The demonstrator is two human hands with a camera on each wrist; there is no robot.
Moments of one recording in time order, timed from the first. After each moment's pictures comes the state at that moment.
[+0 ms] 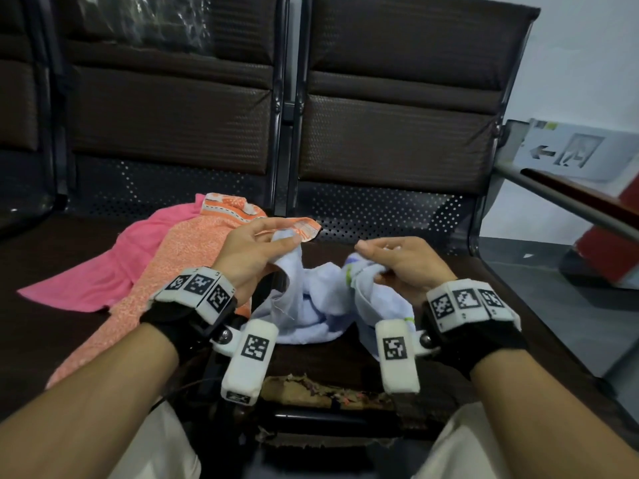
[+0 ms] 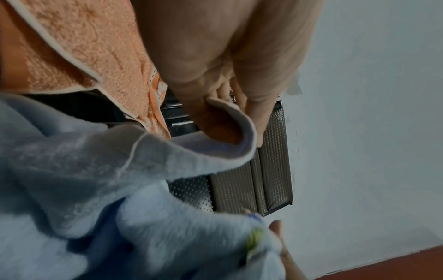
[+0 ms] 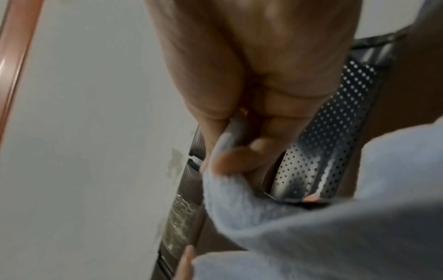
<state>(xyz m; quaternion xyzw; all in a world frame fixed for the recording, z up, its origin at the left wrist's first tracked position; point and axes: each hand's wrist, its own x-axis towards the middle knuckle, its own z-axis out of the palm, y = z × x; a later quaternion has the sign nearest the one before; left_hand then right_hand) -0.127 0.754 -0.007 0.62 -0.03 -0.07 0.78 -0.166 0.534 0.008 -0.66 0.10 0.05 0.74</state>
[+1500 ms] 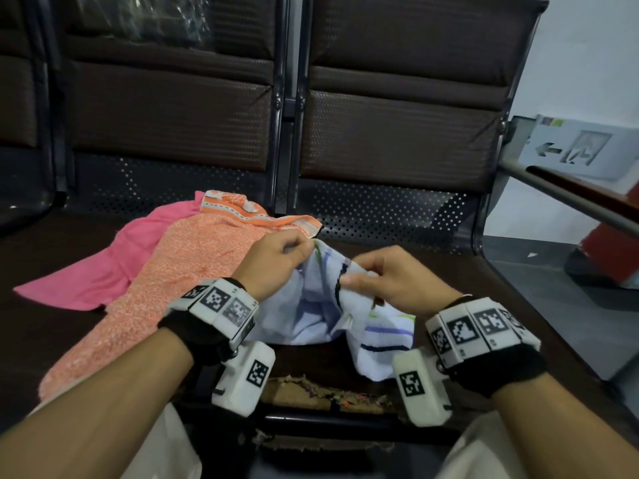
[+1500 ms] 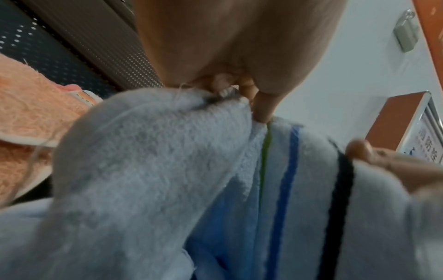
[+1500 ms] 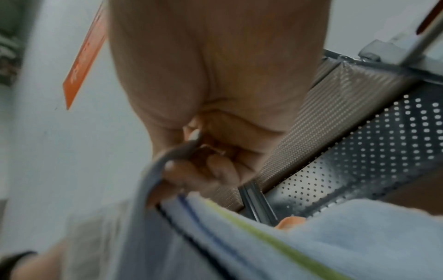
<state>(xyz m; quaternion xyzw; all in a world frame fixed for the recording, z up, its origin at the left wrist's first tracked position) -0.126 0.738 -0.021 0.83 -0.20 0.03 0.52 -0.181 0.539 0.009 -0.88 -0.17 0.04 0.45</state>
